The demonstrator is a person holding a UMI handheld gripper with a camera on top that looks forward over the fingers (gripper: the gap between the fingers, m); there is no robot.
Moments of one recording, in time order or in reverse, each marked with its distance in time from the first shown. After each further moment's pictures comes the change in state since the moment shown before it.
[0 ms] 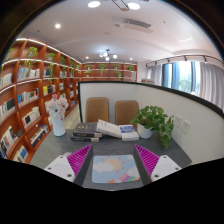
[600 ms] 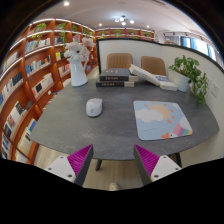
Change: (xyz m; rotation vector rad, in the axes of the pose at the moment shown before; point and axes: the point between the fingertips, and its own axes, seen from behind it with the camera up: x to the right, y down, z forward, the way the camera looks) arm -0.181 0.258 0.065 -0.375 -0.169 -0.013
